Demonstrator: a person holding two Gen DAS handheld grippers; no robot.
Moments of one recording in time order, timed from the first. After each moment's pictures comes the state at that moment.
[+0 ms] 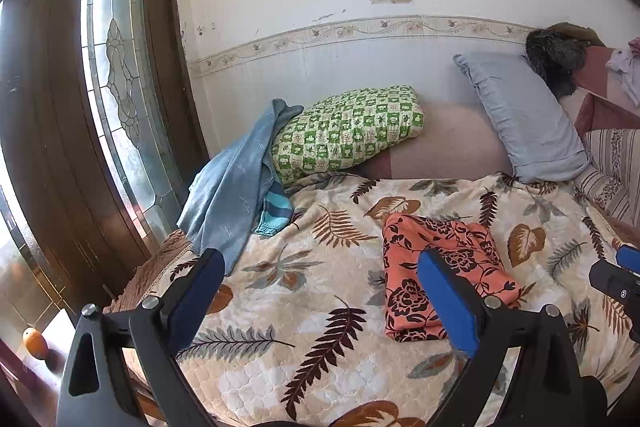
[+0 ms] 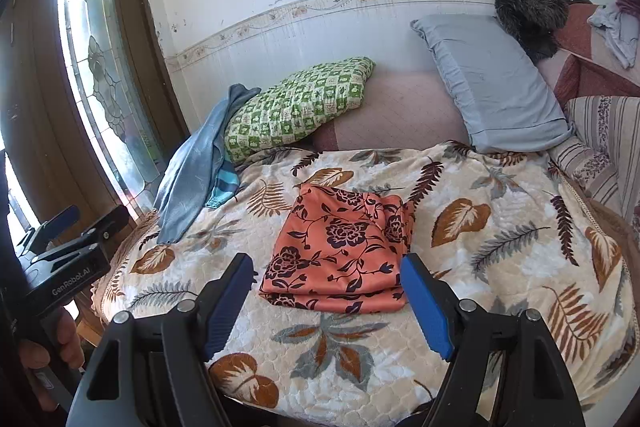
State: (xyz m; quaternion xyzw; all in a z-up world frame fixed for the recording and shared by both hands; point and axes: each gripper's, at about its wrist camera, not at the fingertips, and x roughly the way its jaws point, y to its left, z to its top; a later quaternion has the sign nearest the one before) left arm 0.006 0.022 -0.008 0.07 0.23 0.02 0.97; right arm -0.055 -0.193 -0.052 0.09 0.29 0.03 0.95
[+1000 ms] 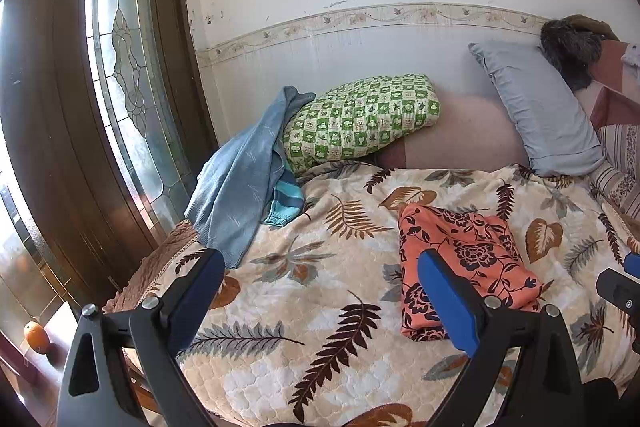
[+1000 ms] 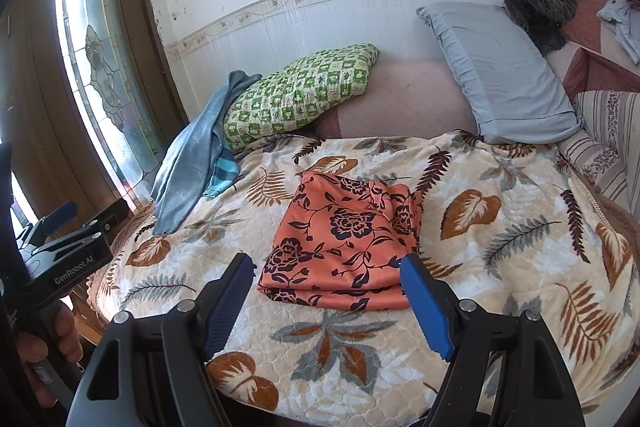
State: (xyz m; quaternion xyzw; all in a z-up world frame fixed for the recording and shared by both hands) left arm 0.025 0.028 -0.025 0.07 0.24 0.04 0.97; right arm -0.036 -0.184 -0.070 0.09 0.30 0.03 0.95
